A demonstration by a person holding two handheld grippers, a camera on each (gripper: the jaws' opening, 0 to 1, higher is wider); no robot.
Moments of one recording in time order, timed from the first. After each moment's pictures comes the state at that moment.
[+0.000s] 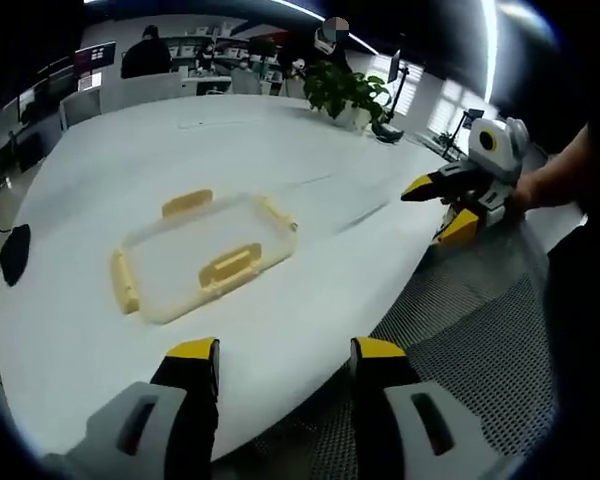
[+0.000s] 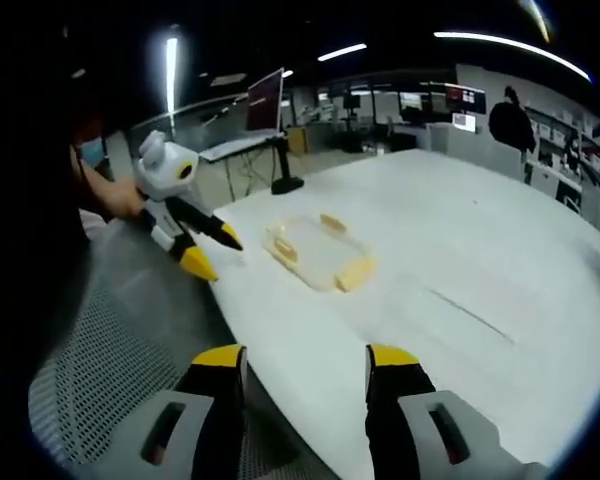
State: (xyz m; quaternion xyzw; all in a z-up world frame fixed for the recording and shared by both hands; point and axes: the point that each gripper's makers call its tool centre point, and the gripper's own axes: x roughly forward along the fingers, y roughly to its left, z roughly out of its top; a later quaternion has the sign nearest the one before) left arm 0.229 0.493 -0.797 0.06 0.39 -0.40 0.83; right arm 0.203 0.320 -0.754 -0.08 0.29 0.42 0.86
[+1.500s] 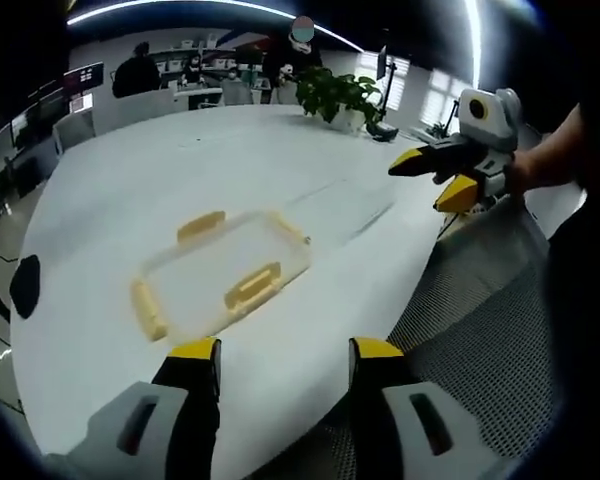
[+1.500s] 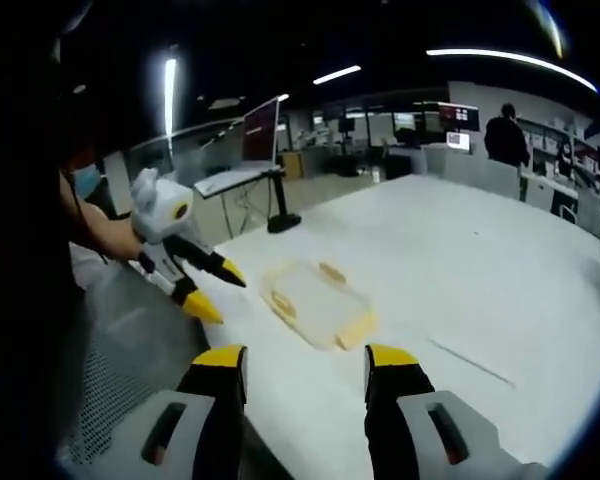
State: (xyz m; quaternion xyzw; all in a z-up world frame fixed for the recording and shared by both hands) left arm 0.250 0.503 -0.785 0.09 0.36 -0.41 0.83; right arm 0.240 0.352 -0.720 -0.04 0.24 0.41 0.88
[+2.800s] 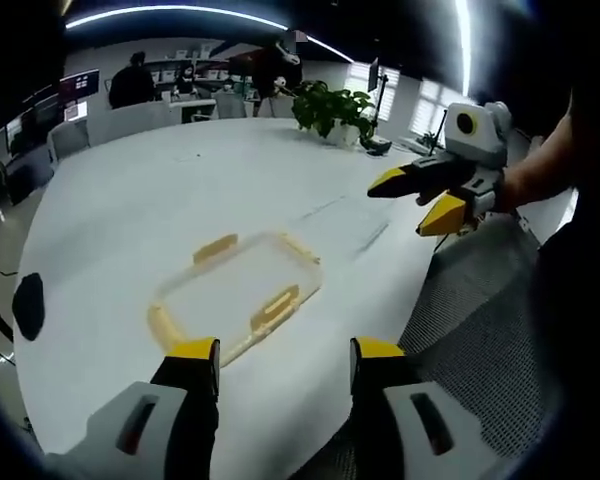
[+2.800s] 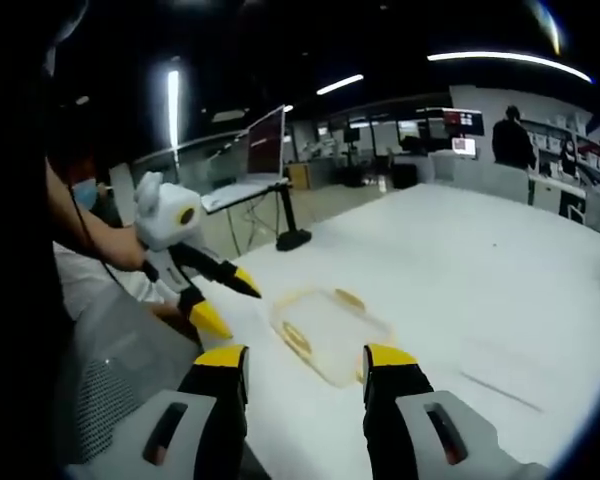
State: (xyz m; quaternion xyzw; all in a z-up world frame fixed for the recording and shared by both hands) left arm 0.271 0.515 -0.772 0.09 0.34 -0.43 0.83; right arm 0.261 0.396 -0.716 -0.02 0.23 0.43 0.88
